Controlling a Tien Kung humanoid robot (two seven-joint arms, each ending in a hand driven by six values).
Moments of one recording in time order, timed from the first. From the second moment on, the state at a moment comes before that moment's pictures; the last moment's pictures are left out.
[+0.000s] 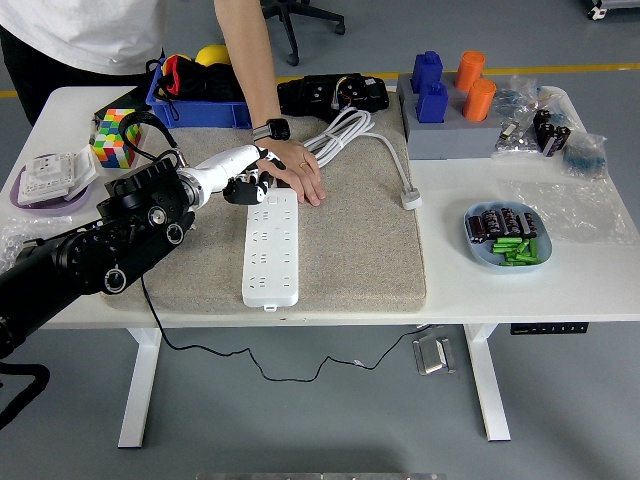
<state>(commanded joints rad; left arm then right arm) -0.86 0.19 -0.67 -0.80 1.57 0.00 0.05 -0.03 -0.23 1.43 0.42 -1.46 0.07 -0.25</state>
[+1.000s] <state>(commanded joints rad) -0.40 0.20 -1.36 -1.04 1.75 -0.03 0.03 -0.03 -0.22 1.44 0.42 -1.47 0.07 -0.25</state>
